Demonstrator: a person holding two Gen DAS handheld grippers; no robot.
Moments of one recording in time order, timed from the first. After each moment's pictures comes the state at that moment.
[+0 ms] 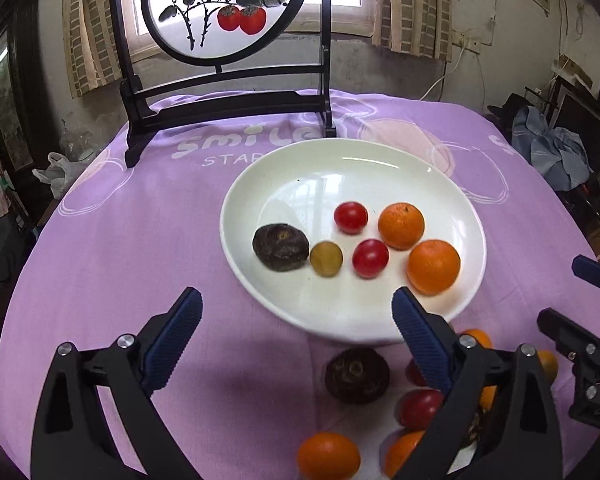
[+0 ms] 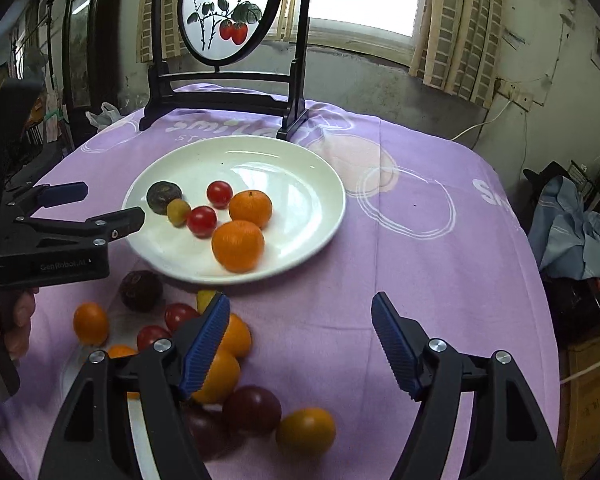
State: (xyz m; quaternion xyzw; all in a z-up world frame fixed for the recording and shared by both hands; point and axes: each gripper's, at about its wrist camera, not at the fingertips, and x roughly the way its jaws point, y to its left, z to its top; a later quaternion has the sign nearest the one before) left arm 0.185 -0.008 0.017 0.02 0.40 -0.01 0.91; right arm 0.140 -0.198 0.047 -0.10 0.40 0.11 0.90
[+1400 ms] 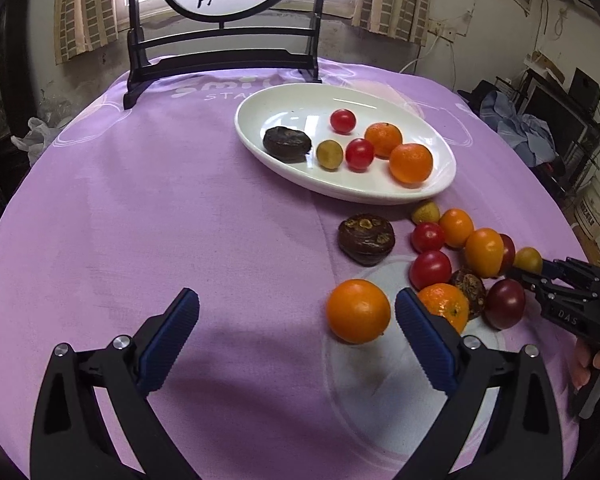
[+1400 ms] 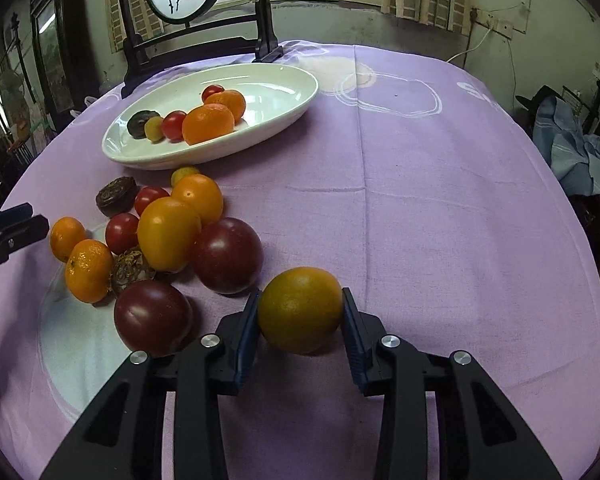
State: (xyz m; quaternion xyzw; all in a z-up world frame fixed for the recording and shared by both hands) left arm 0.105 0.030 -0.015 -0.01 0.43 -0.08 0.90; right arm 0.096 -0.236 -0.021 -0.03 0.47 0.08 0.88
